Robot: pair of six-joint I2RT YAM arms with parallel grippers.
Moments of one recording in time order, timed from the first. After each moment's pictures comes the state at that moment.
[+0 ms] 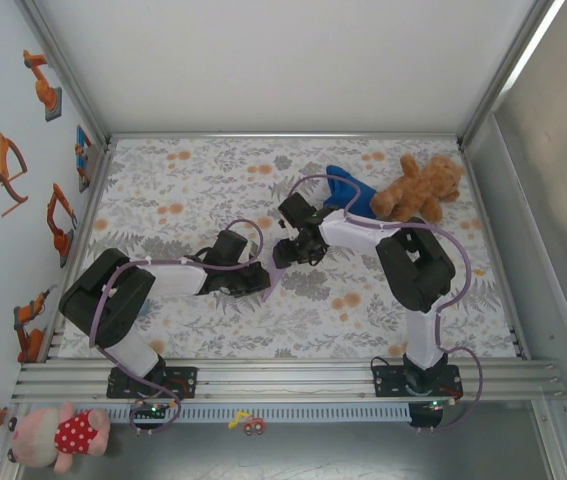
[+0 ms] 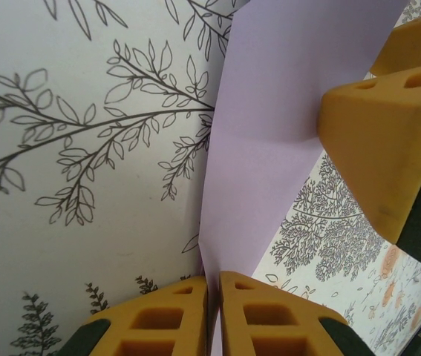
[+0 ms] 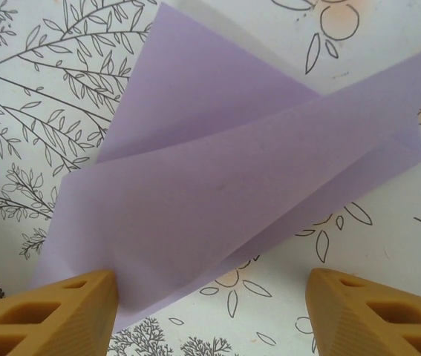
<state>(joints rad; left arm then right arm) -0.70 1.64 0.64 0.01 0.39 -0.83 0.72 1.97 1.32 -0.62 -0.15 0.34</state>
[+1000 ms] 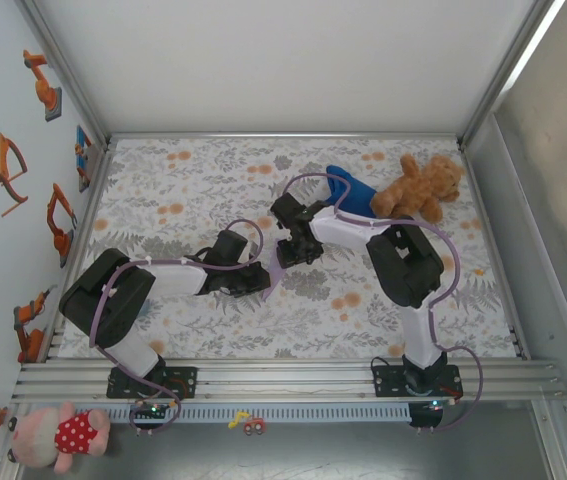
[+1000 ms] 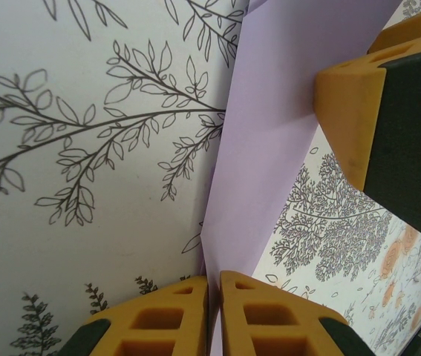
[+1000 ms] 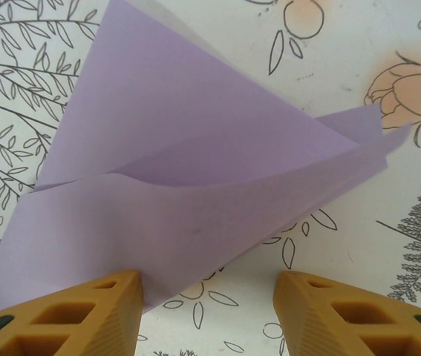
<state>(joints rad) -0.70 1.64 0.64 0.01 0.39 -0.83 0.74 2.05 1.42 -0.74 -0.03 0.34</state>
